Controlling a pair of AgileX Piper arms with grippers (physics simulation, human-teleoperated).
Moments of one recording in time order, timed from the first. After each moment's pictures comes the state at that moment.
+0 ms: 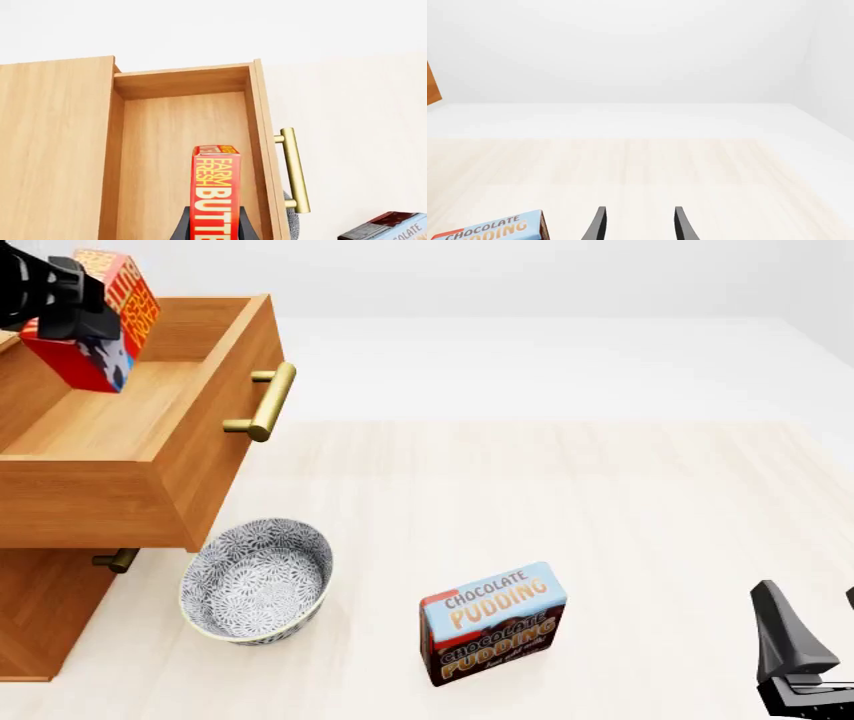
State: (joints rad) left arm -0.05 1.26 -1.55 1.08 0.04; right arm 0.00 0.00 0.00 0.00 0.00
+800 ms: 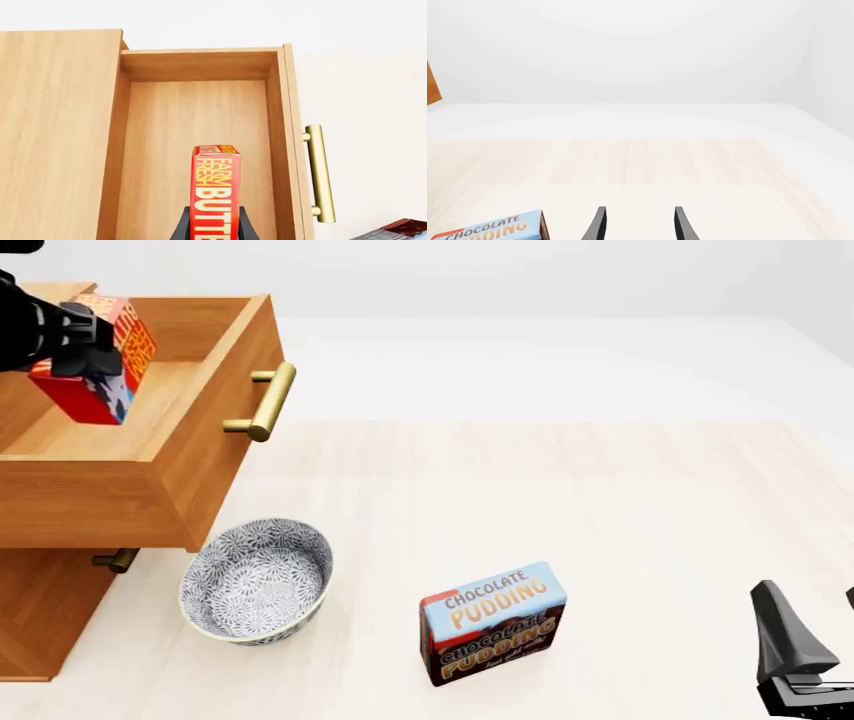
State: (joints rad) left arm 0.01 1.26 -1.43 1.01 0.03; right arm 0.00 0.00 0.00 0.00 0.00
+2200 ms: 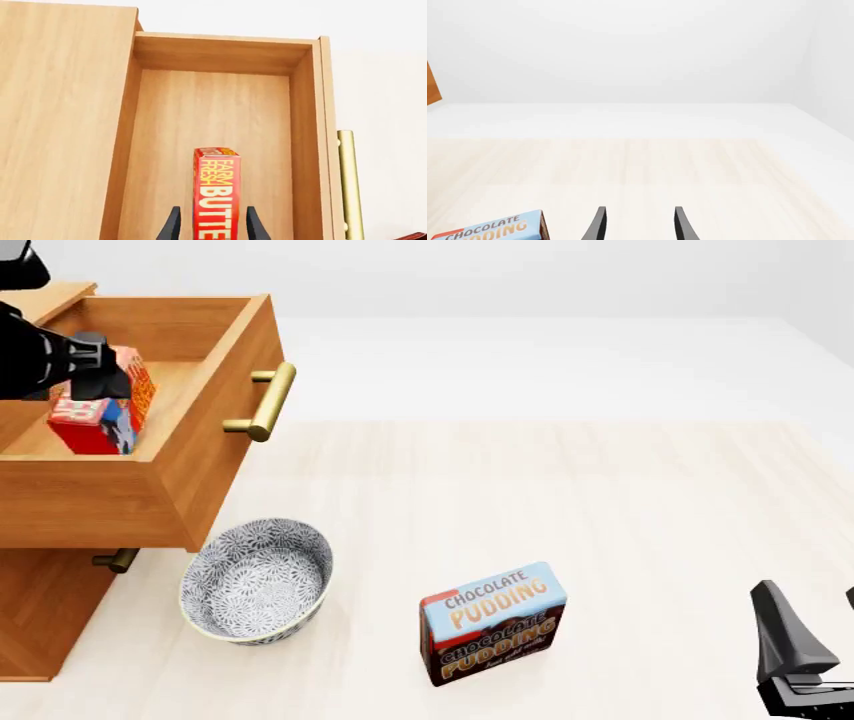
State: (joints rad) left arm 0.06 1.28 -1.34 0.94 0.00; right arm 0.00 0.00 0.00 0.00 0.00
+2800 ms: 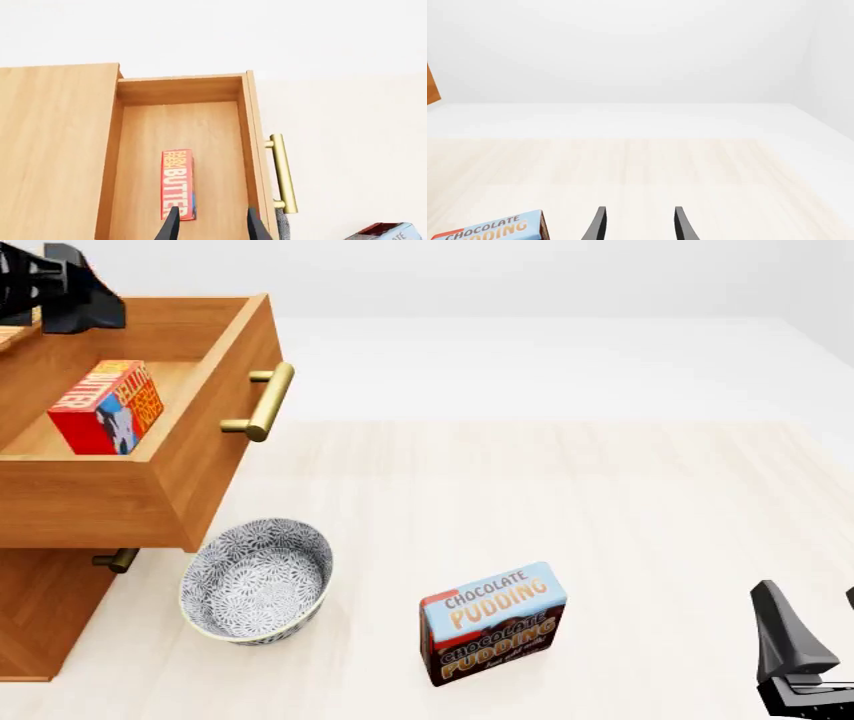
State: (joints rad) left arm -0.06 1.19 -1.49 1.01 0.00; right arm 0.00 0.00 0.00 0.00 0.00
